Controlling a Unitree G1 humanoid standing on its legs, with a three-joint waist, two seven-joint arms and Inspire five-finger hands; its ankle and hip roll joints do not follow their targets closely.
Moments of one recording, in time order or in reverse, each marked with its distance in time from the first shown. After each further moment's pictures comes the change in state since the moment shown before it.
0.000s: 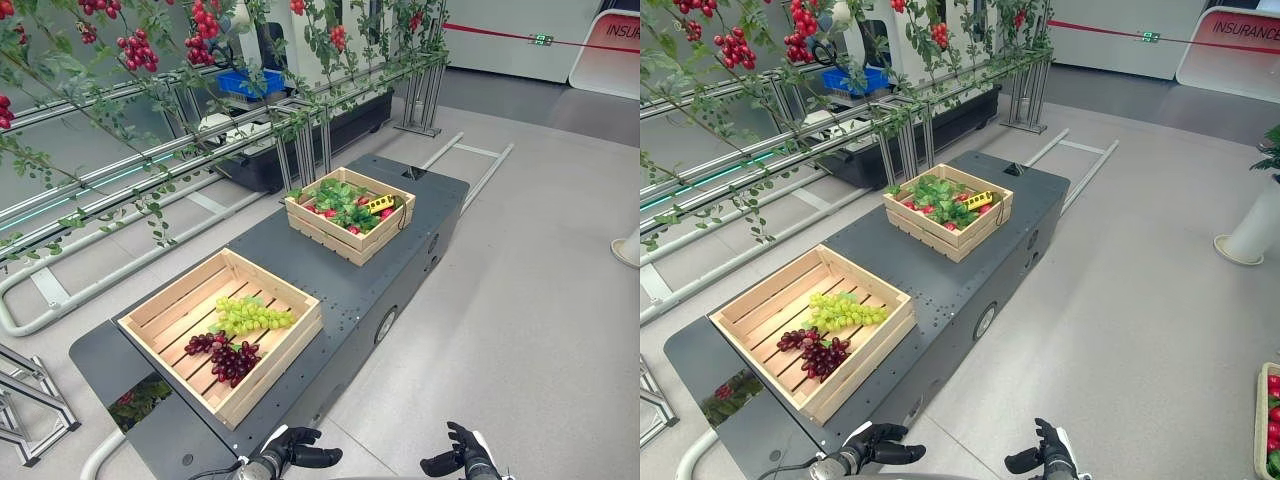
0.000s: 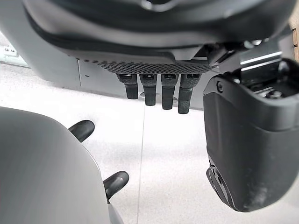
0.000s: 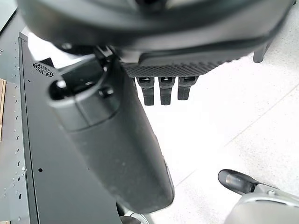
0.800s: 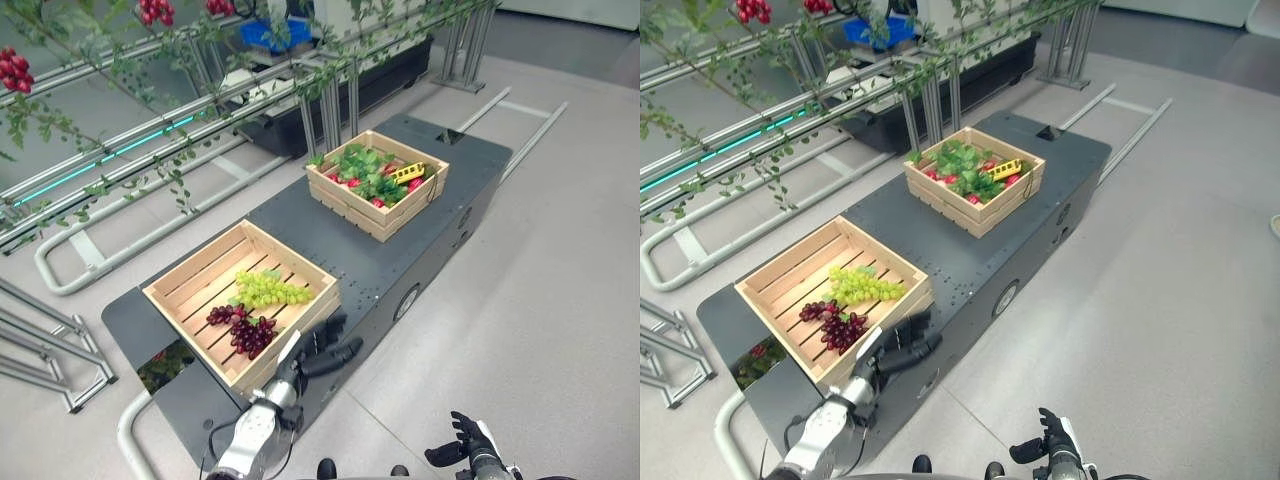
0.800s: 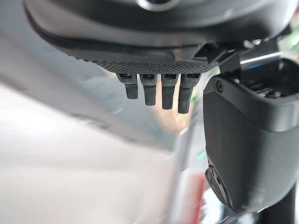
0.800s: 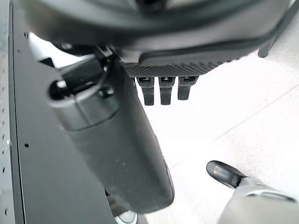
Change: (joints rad) left arm 0.011 0.095 0.127 -0.709 -0.517 -0.285 -0.073; right arm -0.012 -0.051 0.034 -0.083 0.008 0.026 0.000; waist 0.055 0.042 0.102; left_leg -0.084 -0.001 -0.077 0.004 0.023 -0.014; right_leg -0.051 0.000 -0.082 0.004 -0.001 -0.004
